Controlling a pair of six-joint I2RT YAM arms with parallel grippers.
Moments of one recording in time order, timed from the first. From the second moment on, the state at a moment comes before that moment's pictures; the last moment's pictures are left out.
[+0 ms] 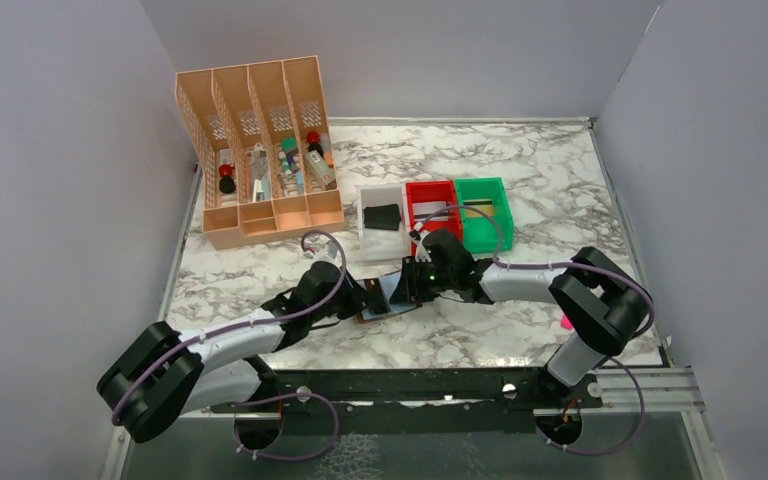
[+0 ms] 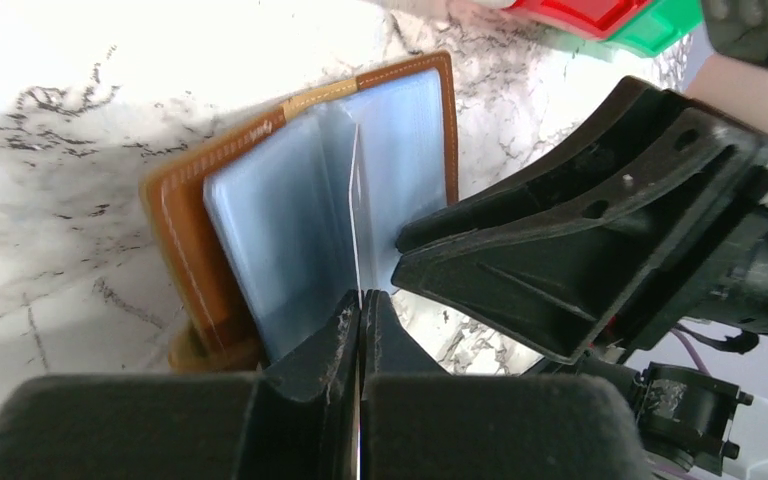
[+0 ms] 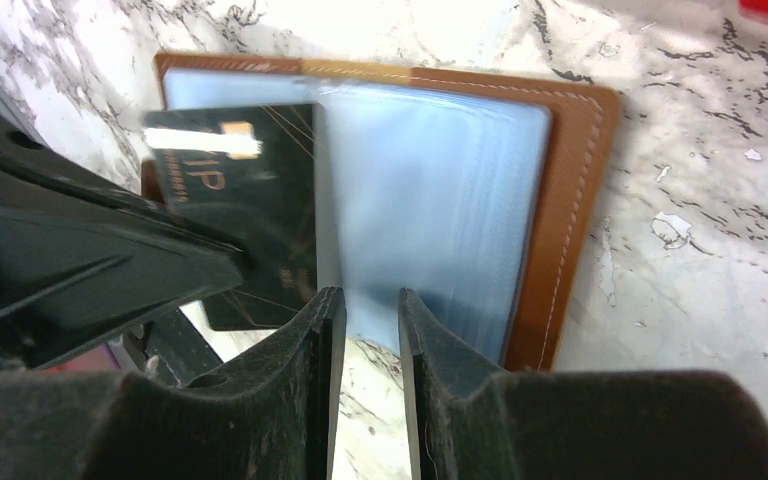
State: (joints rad) left arm -0.75 1.15 0.27 0.29 0.05 -1.10; right arm 0.79 1.65 0.70 0.17 -0.32 0.67
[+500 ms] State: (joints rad) left arm -0.75 0.80 0.33 -0.04 -0.10 -1.00; right arm 0.79 1.41 0.70 0.06 -0.32 0.62
